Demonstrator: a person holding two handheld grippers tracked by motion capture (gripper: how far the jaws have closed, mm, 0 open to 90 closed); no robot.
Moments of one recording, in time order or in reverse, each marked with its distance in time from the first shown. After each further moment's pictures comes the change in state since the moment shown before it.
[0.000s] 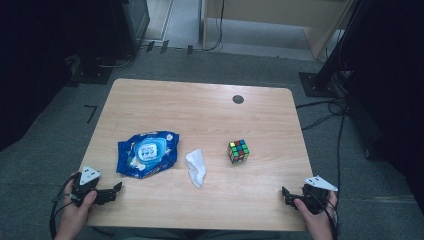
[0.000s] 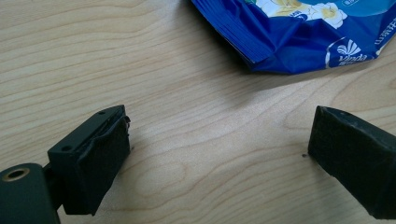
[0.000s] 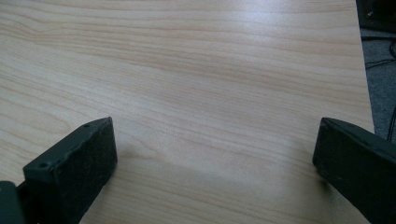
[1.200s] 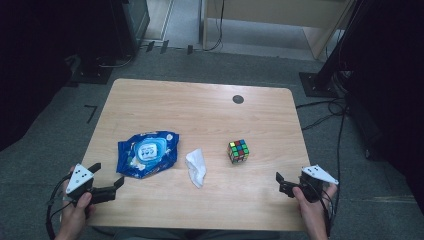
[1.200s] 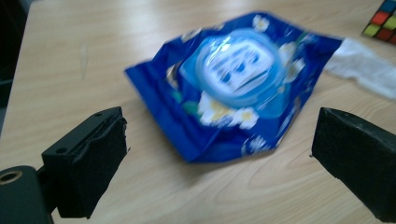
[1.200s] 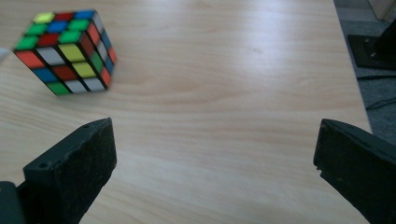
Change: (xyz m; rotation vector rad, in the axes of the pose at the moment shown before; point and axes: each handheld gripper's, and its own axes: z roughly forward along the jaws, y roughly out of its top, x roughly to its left) left arm -0.010 0.011 -0.029 -0.266 -0.084 0.000; right arm 0.021 0.038 -0.012 -0.169 0.038 0.050
